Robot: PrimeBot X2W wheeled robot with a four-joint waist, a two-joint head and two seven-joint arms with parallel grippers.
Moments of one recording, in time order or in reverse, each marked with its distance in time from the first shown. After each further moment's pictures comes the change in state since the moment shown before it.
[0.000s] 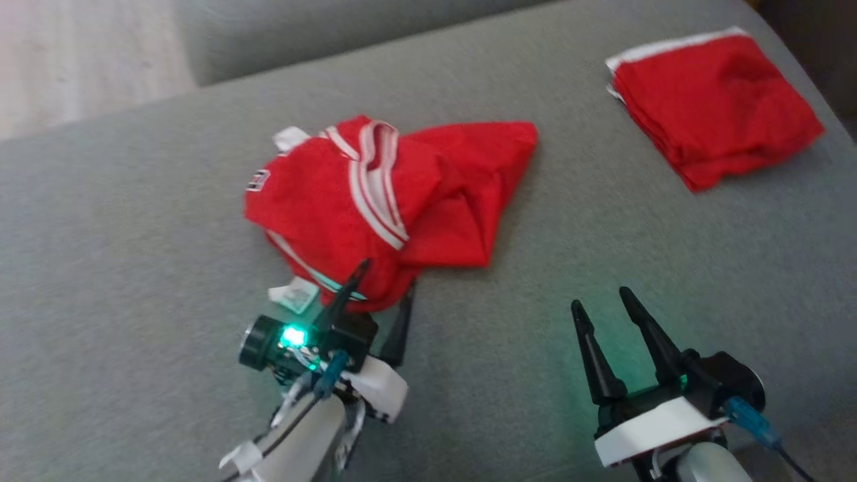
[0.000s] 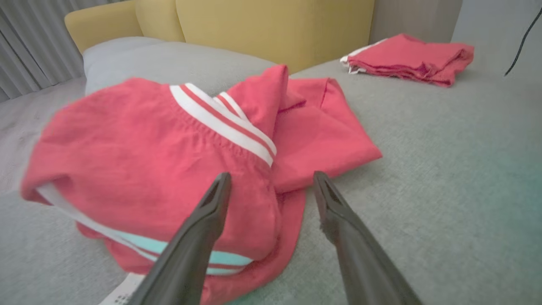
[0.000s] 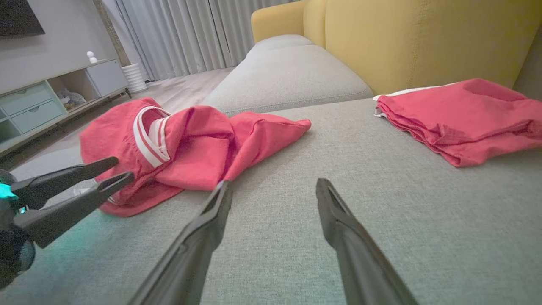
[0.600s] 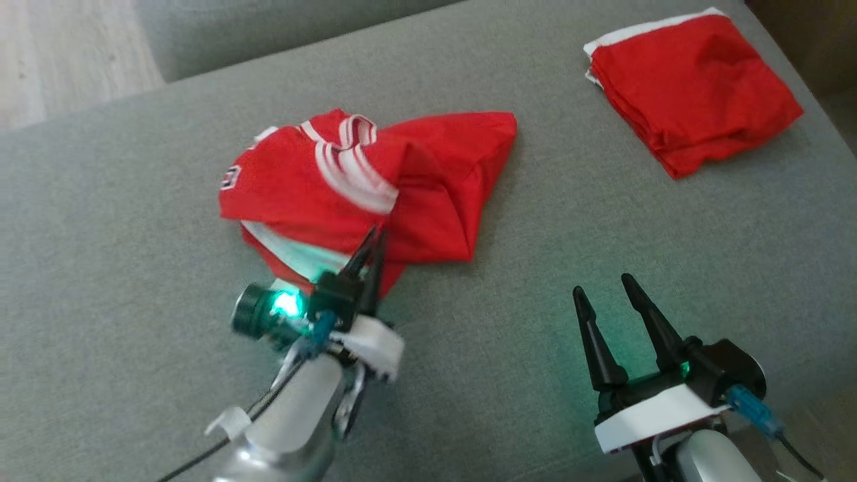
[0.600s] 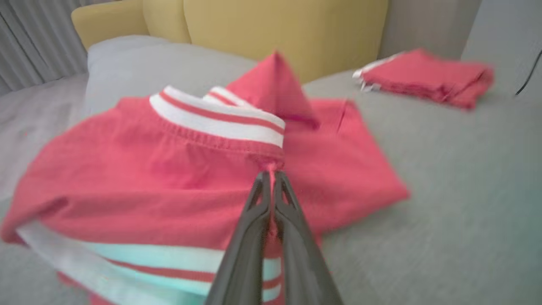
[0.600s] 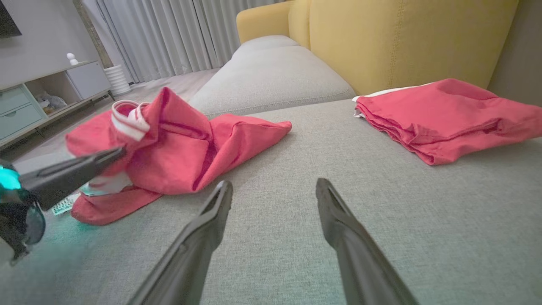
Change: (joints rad) left arm -0.099 -0.002 -0.004 0.063 -0.078 0.045 0.000; right arm -0.034 0.003 -0.002 0.005 0.007 0.000 0.000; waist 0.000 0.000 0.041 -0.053
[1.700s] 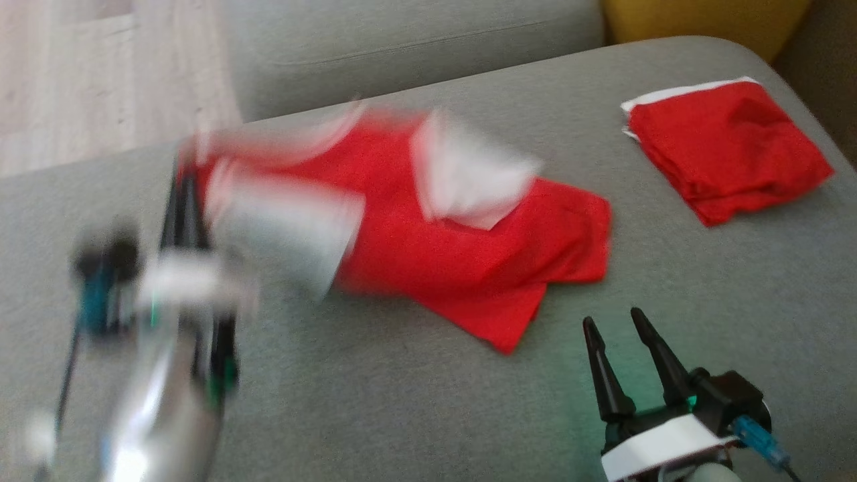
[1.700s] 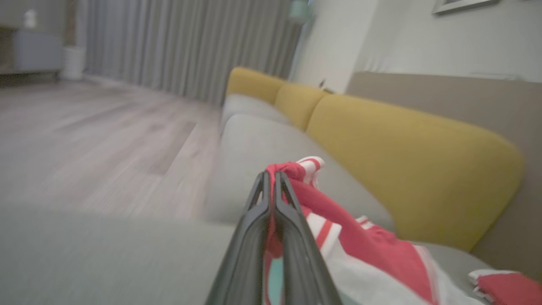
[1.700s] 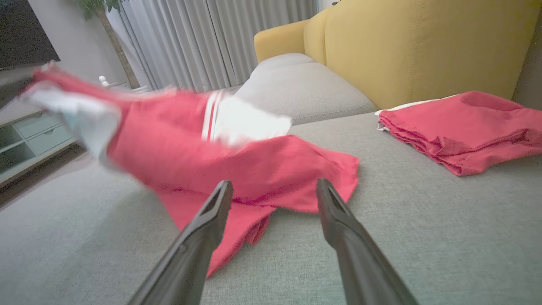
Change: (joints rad) left arm -0.092 0.130 0.375 -0.136 -0.322 -0.157 -0.004; right arm 0.070 0.023 -0.026 0.001 0.017 0.000 0.000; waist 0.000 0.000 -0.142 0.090
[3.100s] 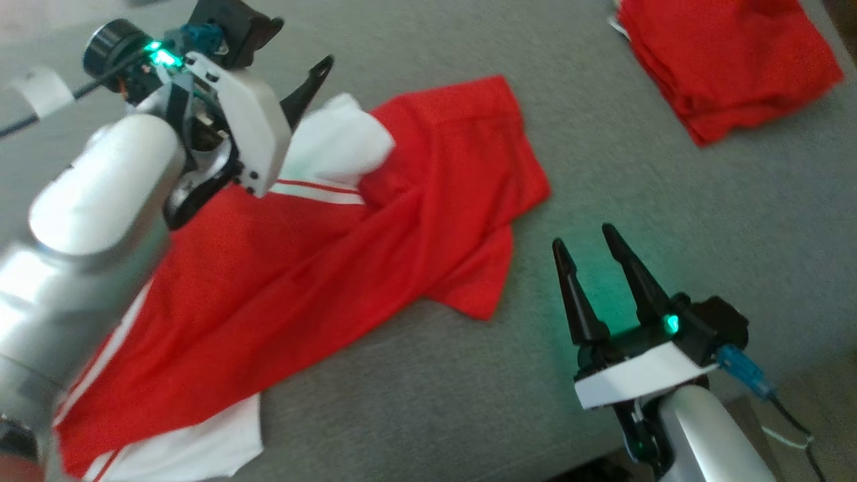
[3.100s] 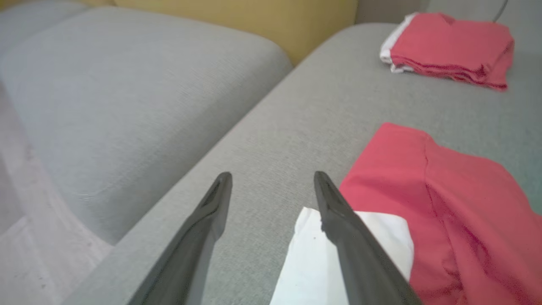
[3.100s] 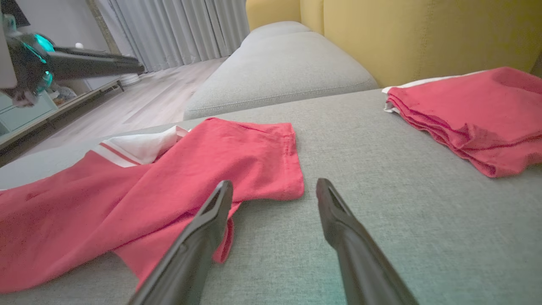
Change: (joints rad) left arm -0.454 0.270 -0.616 -0.118 -0.025 -0.171 0.588; right arm -0.169 -0.002 0.062 -0.021 -0.002 0.000 0.000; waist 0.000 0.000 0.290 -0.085
